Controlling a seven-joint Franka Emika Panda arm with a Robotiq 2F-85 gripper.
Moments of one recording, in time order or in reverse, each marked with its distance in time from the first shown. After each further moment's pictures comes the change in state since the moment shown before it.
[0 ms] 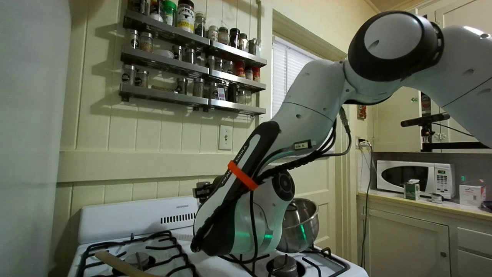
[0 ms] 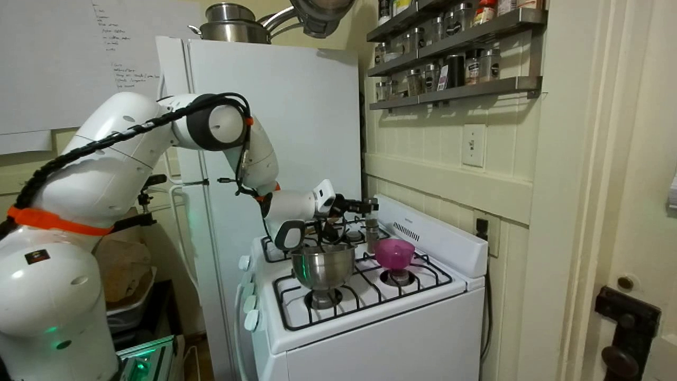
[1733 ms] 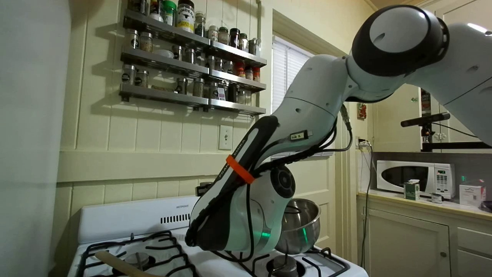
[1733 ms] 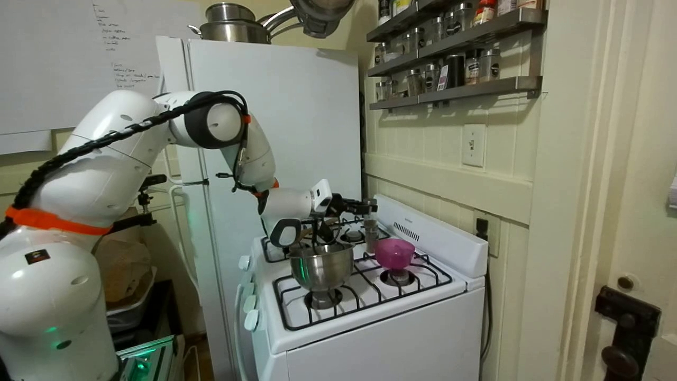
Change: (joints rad) arm 0.001 -0.019 0.026 -0.011 0.086 -0.001 -0.001
